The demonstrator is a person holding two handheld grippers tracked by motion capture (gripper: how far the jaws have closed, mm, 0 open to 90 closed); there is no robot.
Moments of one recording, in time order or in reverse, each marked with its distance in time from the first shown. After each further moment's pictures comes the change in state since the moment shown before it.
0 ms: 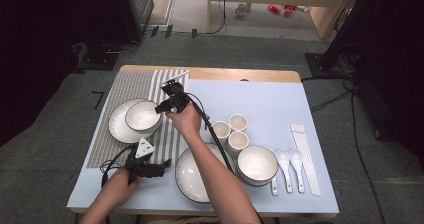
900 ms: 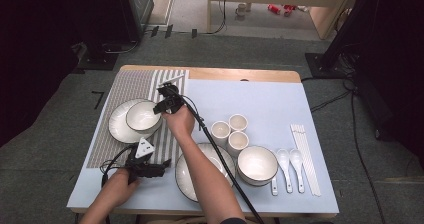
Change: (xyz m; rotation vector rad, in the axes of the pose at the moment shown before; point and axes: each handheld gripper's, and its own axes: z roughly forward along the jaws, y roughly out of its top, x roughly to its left) left arm 0.000 0.000 0.000 0.000 0.000 -0.003; right arm -0.005 0.003 0.035 0.009 -0.015 0.085
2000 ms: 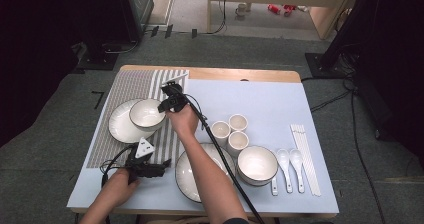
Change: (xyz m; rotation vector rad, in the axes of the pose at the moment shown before) left arm 0.000 0.000 0.000 0.000 0.000 -0.001; right arm -0.006 0.000 -0.009 -0.007 -0.034 0.015
